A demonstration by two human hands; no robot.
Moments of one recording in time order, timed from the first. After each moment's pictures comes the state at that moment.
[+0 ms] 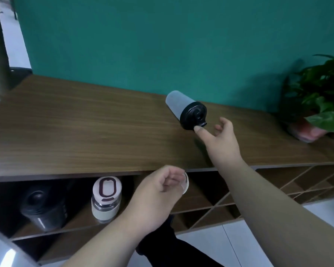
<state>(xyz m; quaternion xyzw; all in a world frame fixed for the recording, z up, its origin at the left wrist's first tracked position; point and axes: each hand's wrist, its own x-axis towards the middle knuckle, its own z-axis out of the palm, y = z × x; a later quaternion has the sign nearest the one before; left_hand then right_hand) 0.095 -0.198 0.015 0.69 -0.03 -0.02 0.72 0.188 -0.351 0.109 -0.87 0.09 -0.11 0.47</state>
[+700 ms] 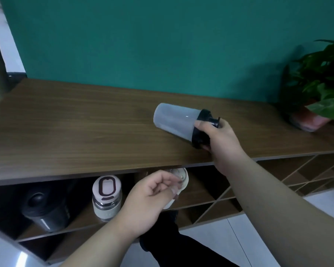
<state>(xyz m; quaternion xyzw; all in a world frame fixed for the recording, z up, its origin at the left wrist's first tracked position) 0.086 -0.190 0.003 0.63 -0.07 -0.04 0.78 0.189 -0.355 0.106 -0.76 0.12 -0.04 0.64</state>
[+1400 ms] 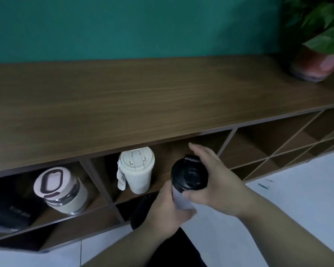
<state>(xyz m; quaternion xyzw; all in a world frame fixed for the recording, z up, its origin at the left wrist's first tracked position) 0.112 -0.342 -0.131 0.78 -0.03 -0.13 0.62 0.133 -0.499 0.001 -0.91 -0.11 0.13 0.37</state>
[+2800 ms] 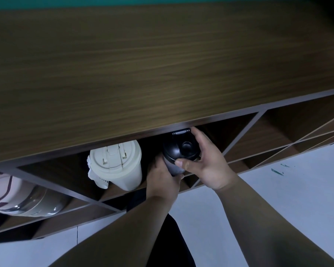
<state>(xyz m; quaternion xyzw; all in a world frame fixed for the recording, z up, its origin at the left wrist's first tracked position) 0.196 -0.378 -0.194 0.87 0.15 -0.01 0.46 0.225 -0.510 -0.125 -0.82 -0.08 0.06 0.56</state>
